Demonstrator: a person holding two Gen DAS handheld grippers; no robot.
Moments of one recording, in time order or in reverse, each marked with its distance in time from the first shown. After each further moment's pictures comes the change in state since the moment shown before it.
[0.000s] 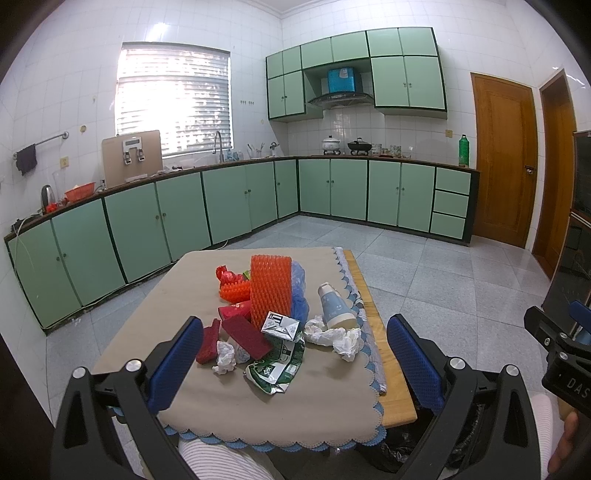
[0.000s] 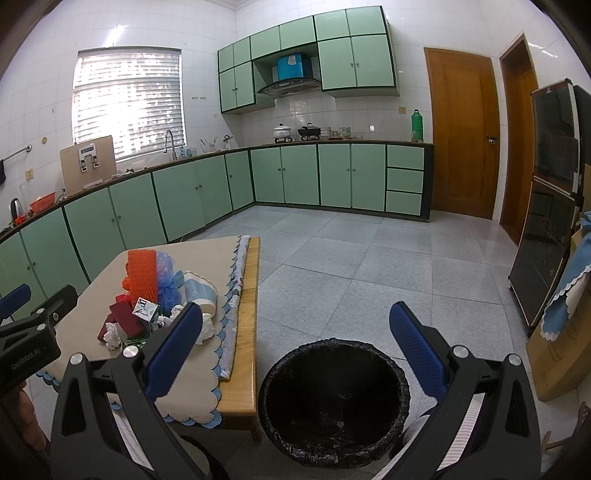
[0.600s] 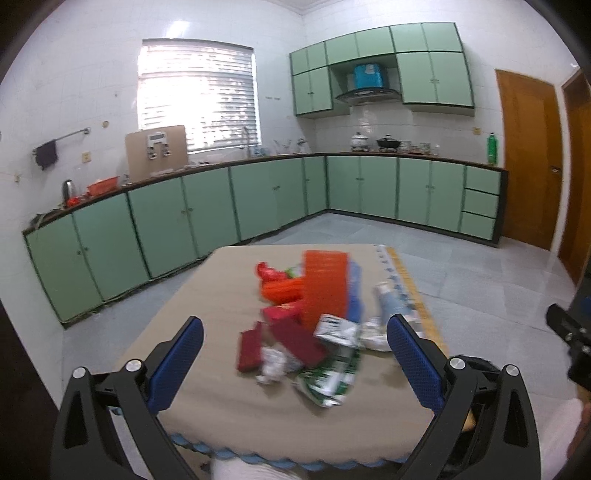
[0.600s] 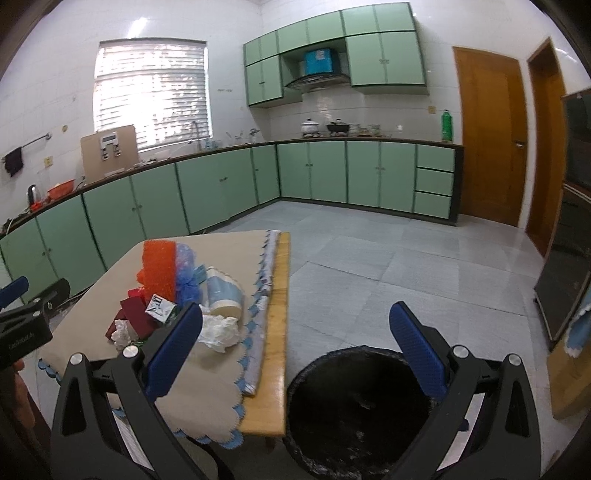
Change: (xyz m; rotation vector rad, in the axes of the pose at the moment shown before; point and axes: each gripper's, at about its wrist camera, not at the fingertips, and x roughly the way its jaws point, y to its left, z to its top) left arm 0.044 0.061 -0.011 -0.019 0.009 0.129; right arm 0.056 0.033 0.002 -0.052 0.019 0.109
